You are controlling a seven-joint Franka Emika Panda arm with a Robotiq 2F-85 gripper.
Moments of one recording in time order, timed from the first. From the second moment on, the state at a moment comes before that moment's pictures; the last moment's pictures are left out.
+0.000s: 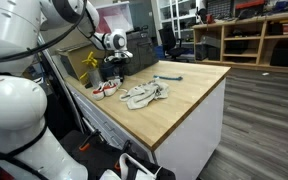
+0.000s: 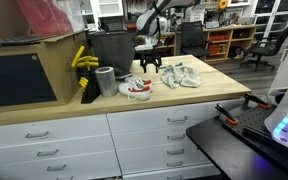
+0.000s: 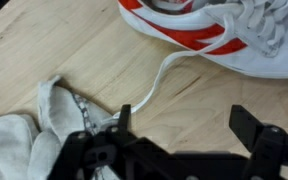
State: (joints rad) arm 0.26 0.76 0.02 -1.48 0.17 2.06 1.17
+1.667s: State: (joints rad) arm 0.29 0.84 0.05 -1.50 0.18 2.14 1.42
